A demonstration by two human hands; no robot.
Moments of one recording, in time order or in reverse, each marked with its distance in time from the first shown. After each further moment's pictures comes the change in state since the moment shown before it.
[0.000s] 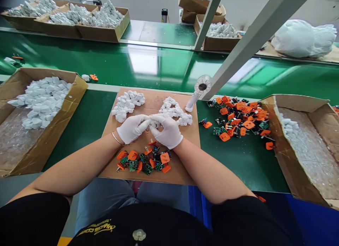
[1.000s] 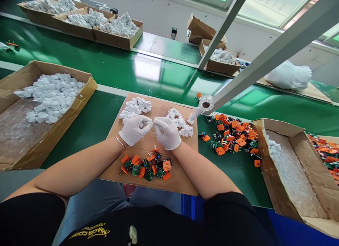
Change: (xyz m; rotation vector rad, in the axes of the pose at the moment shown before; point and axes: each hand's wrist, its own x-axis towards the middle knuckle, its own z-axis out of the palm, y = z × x) left_hand -0.003 -0.003 -0.003 -0.080 0.412 -0.032; right_hand 0.025 0.010 0.018 -0.130 0.144 -0.367
